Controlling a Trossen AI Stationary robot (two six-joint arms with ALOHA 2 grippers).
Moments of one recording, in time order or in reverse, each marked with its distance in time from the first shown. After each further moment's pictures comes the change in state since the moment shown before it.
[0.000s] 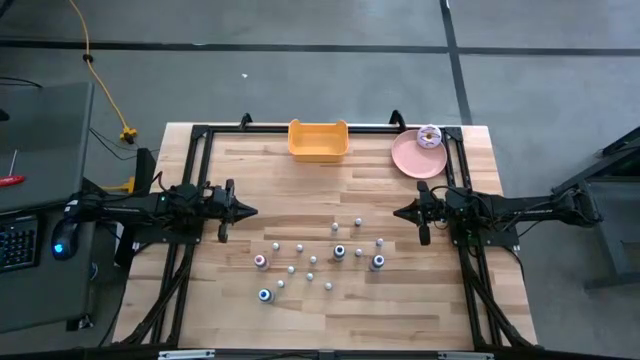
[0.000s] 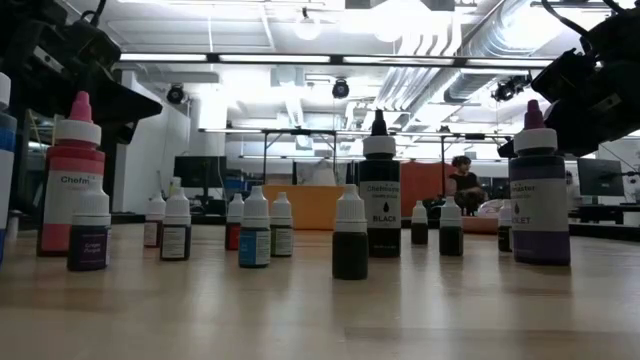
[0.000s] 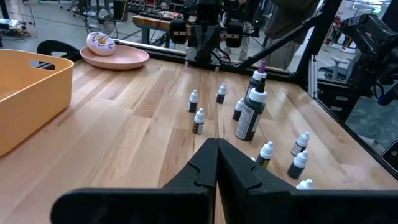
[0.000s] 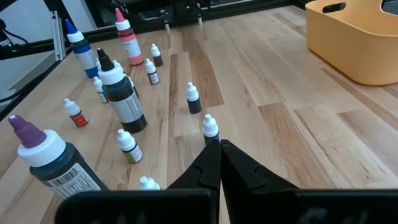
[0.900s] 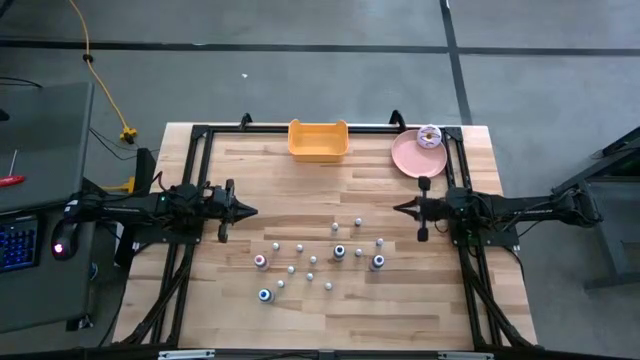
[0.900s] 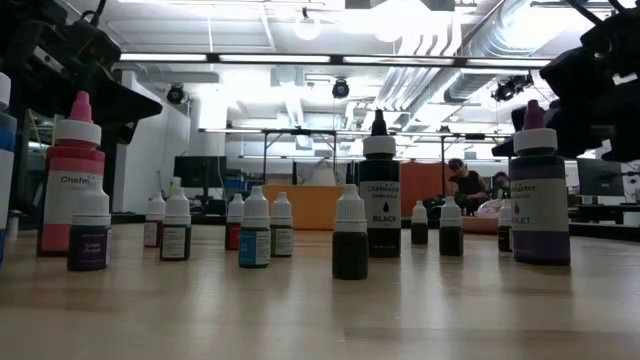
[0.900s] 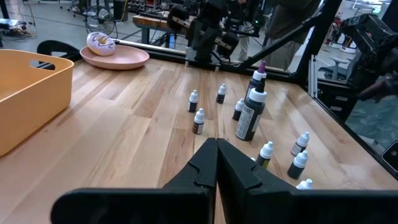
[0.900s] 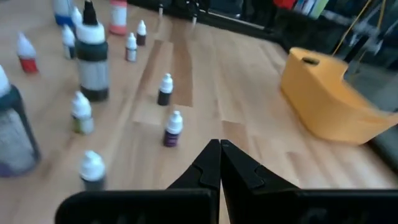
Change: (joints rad) left arm 0.000 0.000 0.000 0.000 0.000 0.000; right arm 0.000 0.000 0.000 0.007 0.099 -0.469
